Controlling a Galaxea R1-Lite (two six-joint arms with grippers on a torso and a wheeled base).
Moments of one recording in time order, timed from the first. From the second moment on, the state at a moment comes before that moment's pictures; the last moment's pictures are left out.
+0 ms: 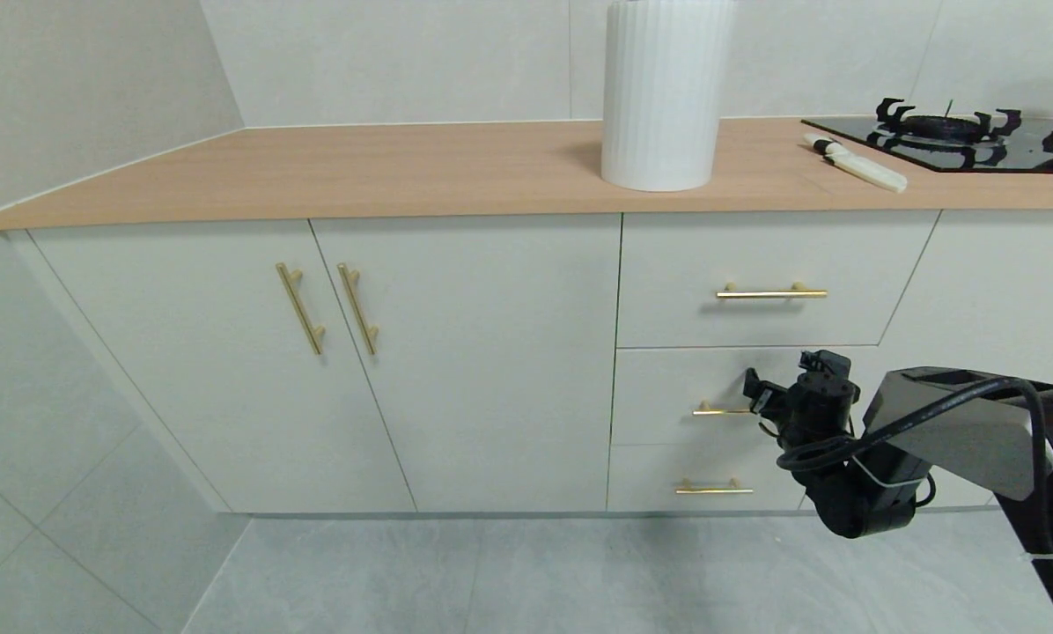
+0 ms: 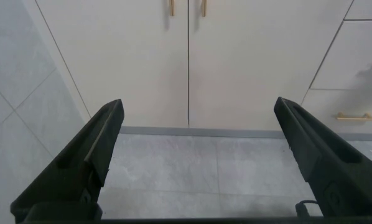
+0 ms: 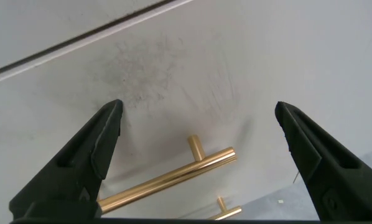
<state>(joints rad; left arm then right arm) 0.00 0.00 0.00 0.00 0.05 -0.01 0.18 2.58 -1.09 -1.40 -0.45 0.33</state>
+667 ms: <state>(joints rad) 0.00 0.00 0.00 0.00 0.05 -0.01 0.18 2.57 -1.12 -1.40 -0.47 0.33</state>
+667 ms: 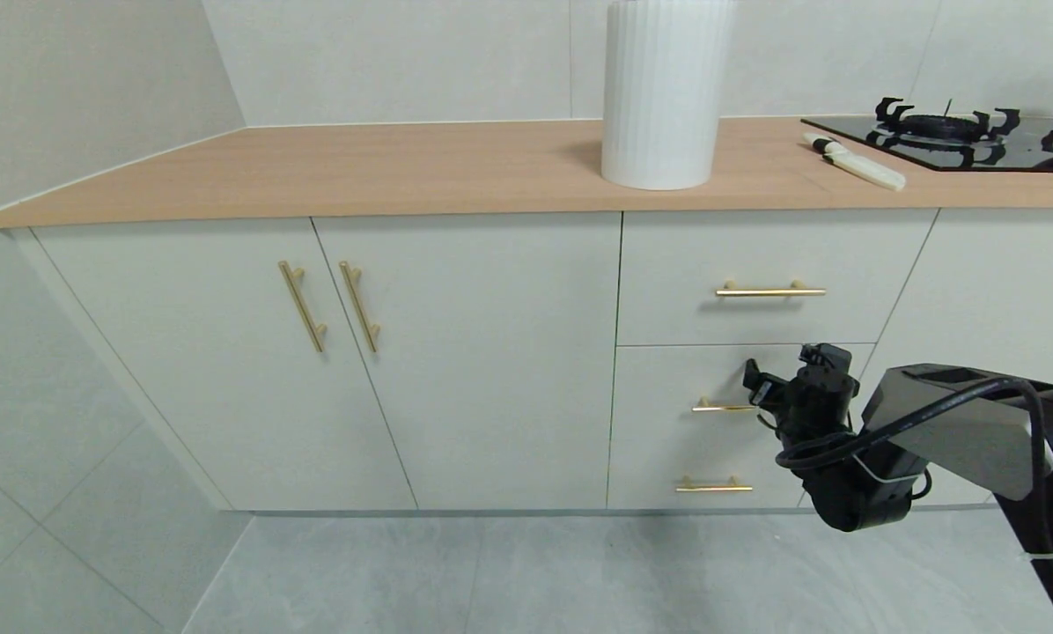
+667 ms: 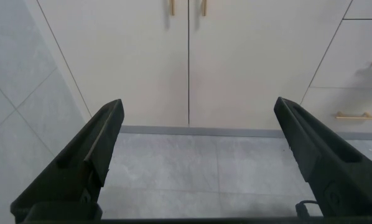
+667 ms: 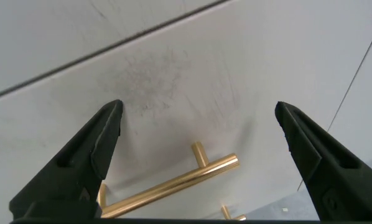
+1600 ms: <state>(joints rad) 0.00 0.00 0.00 0.00 0.05 -0.01 0.28 1.95 -0.60 -1.17 -0.38 0.18</state>
